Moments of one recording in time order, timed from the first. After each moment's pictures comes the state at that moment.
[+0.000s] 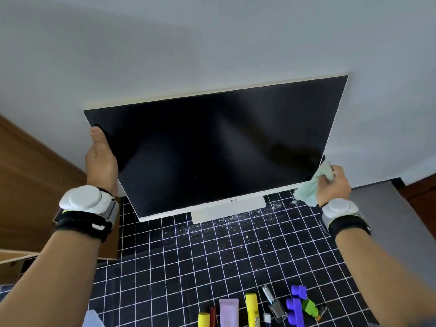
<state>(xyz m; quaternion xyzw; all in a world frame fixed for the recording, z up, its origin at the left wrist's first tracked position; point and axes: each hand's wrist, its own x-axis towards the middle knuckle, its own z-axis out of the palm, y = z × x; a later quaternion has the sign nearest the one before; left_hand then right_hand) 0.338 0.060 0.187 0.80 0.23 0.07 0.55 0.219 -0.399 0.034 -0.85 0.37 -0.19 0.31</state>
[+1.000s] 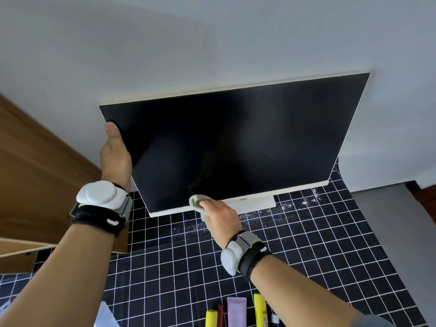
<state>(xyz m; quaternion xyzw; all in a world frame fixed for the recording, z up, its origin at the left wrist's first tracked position) 0.346 0.072 0.173 0.79 0.21 0.09 0.57 0.218 -0.120 0.028 -0.95 -0.09 -0.08 0.28</state>
